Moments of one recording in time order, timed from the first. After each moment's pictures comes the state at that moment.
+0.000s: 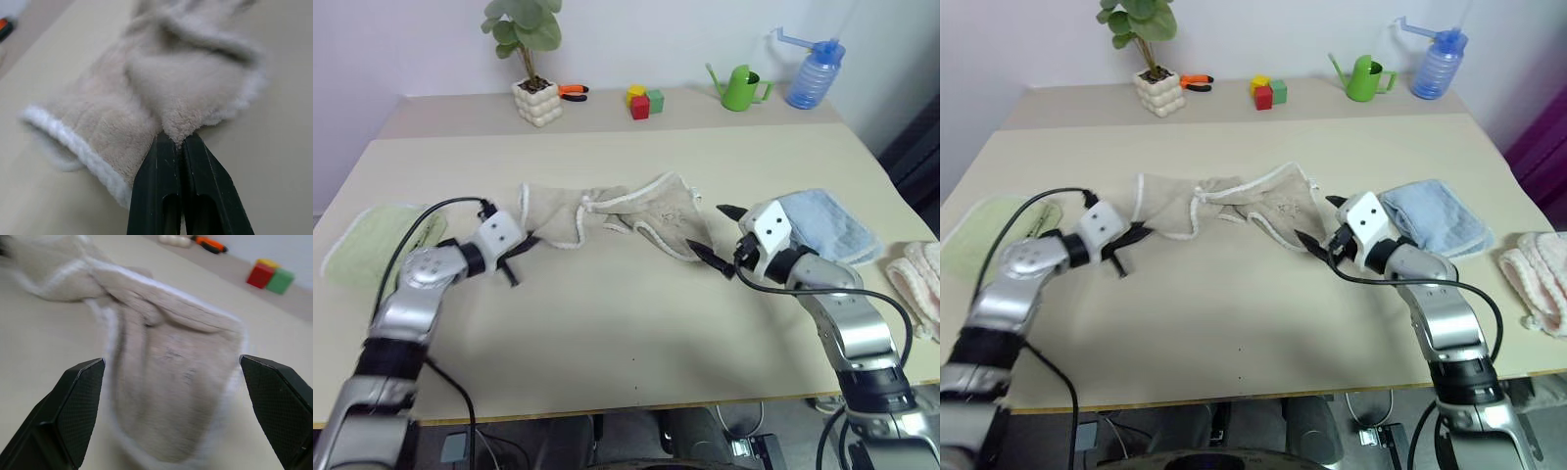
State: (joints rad) left arm -0.27 0.75 0.00 0.12 -0.09 0.02 -0.86; right arm -0.30 -0.57 0.00 -0.13 0.19 0.25 0.64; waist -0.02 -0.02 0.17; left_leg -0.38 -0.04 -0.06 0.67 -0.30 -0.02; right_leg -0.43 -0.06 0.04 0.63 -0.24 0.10
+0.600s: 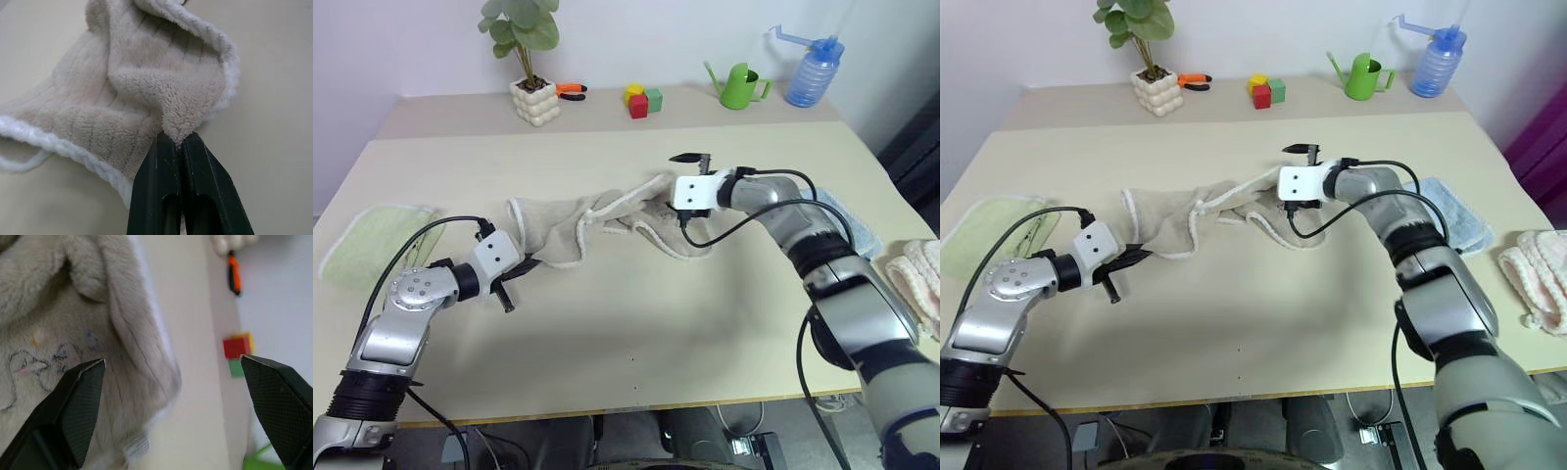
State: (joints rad) left arm -0.18 0.75 0.01 -0.03 -0.12 0.14 -0.86; right arm -1.12 -0.50 0.47 1.02 -0.48 -0.54 0.52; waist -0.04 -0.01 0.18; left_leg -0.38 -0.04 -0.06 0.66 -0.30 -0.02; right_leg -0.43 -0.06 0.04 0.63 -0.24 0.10
